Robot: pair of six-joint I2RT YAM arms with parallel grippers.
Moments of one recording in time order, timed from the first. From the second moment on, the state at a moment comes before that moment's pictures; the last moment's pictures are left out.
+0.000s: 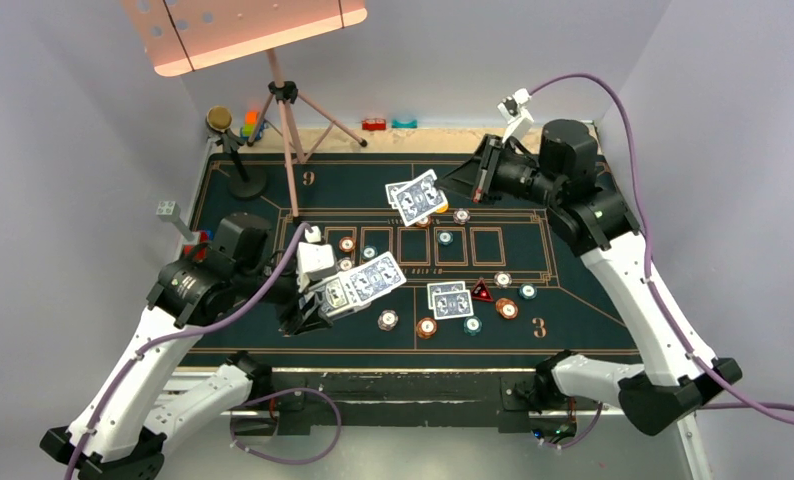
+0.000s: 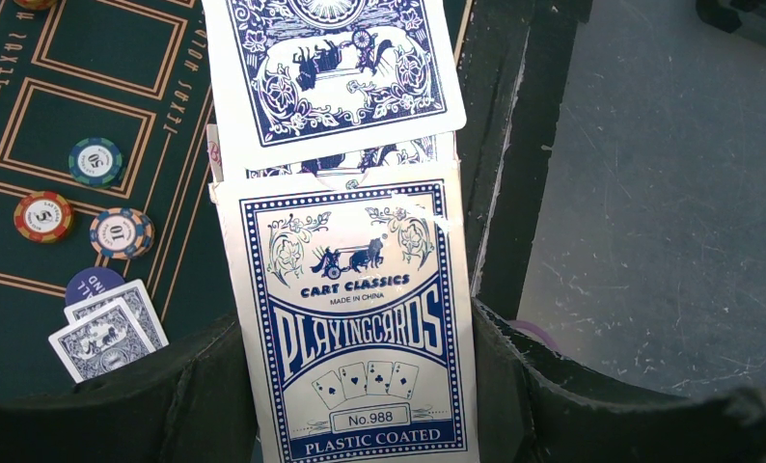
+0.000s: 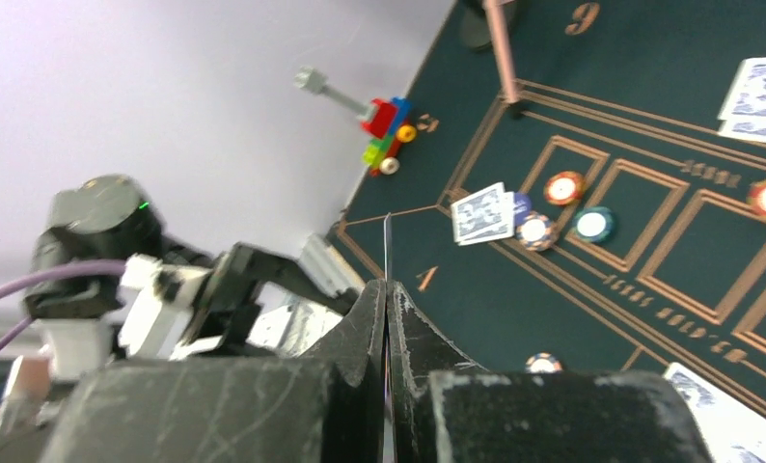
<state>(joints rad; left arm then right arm) -0.51 0.82 1.12 -1.15 0.68 0.45 0.45 1.17 1.45 -0.51 -0.54 0.71</state>
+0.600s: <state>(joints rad) -0.51 0.83 1.16 -1.24 0.69 0.46 0.53 1.50 1.55 -0.75 0.00 0.34</state>
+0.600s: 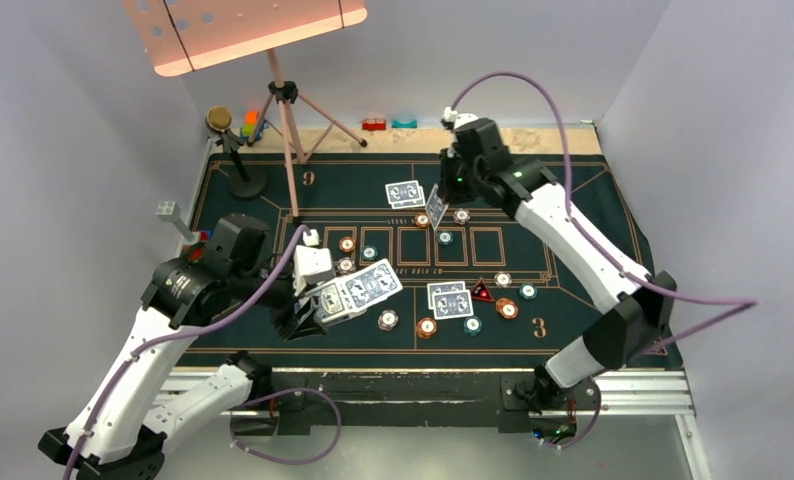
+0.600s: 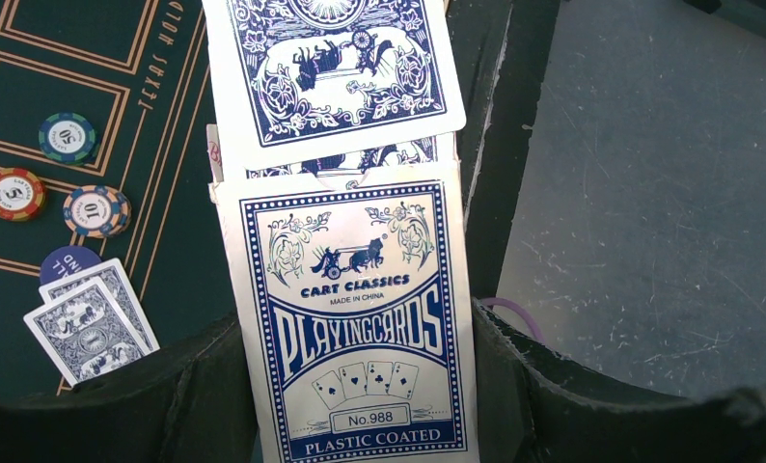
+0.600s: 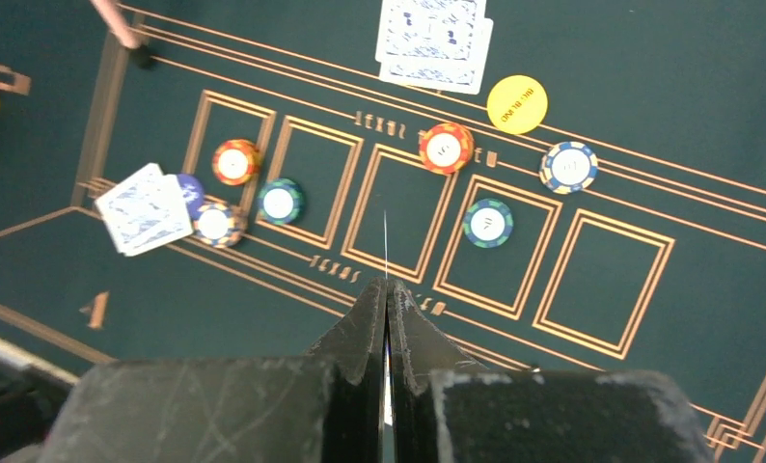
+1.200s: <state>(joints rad) -0.51 0.80 1.18 -1.31 0.68 0.50 0.86 1.97 1.74 -0.84 0.67 0.22</state>
